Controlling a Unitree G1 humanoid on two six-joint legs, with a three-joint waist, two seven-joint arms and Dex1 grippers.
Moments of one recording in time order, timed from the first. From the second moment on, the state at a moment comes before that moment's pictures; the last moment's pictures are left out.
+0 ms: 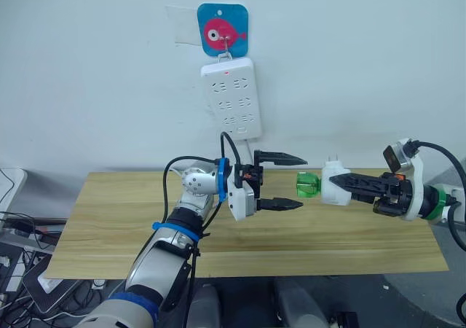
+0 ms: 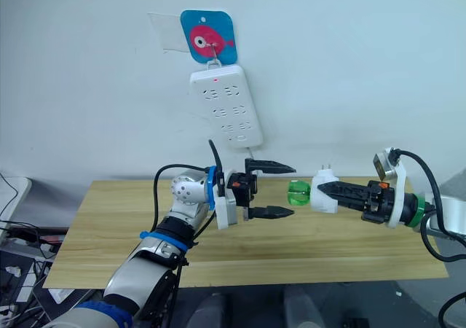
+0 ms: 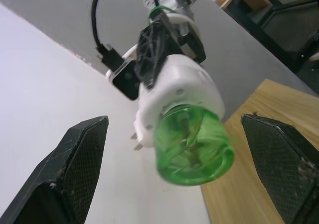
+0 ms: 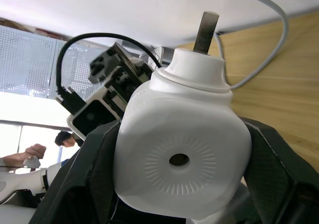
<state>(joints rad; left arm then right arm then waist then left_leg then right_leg) -0.75 0.15 -0.25 0.69 -0.16 -1.21 -1.27 -0.27 -0.98 -0.20 0.00 1.95 1.29 0.28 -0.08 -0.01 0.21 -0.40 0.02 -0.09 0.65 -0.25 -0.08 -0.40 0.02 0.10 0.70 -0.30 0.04</state>
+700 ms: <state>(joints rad) -0.80 0.19 -0.36 0.82 -0.02 -1.31 -0.99 -0.27 -0.96 -0.21 -0.02 1.95 1.30 0.28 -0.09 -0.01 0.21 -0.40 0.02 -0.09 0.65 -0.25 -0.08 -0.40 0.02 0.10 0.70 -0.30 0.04</state>
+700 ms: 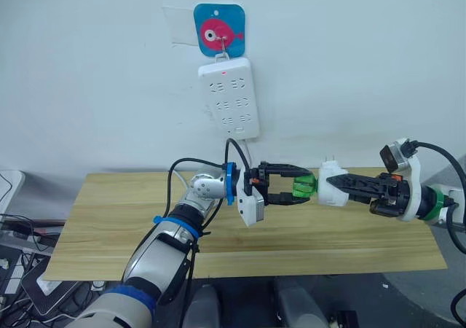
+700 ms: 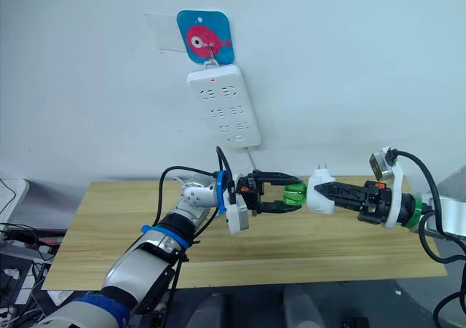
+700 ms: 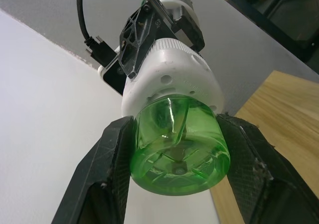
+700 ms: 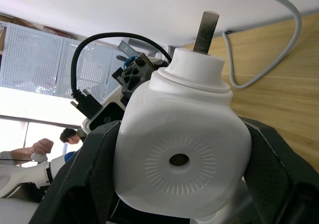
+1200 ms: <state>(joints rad) -0.81 0.36 -0.43 0.28 -0.92 0.84 -1.18 -0.23 -1.05 -0.17 -0.09 1.96 1.30 0.30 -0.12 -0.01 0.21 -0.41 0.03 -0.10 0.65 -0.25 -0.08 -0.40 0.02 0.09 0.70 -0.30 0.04</state>
